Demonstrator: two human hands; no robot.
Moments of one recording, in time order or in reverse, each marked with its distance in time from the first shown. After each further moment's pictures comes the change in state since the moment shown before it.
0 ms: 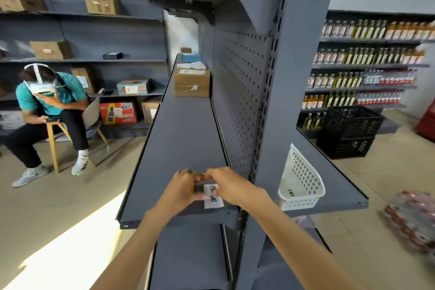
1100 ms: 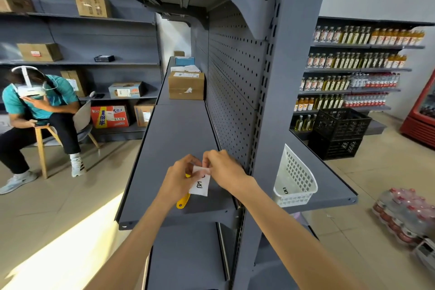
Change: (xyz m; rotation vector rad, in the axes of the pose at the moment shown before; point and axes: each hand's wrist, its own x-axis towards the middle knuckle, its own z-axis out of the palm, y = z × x) left_hand -0.002 0.012 -0.018 -0.425 0.295 -0.034; right_hand -0.003 -0.025 -0.024 0.035 0.290 0.043
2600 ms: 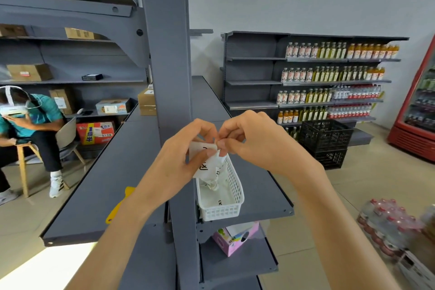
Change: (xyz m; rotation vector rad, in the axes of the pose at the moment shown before) left_hand -0.049 0.265 0.050 -0.115 -0.014 0.479; right_hand -0.136 0.121 -0.226 0.111 0.198 -0.214
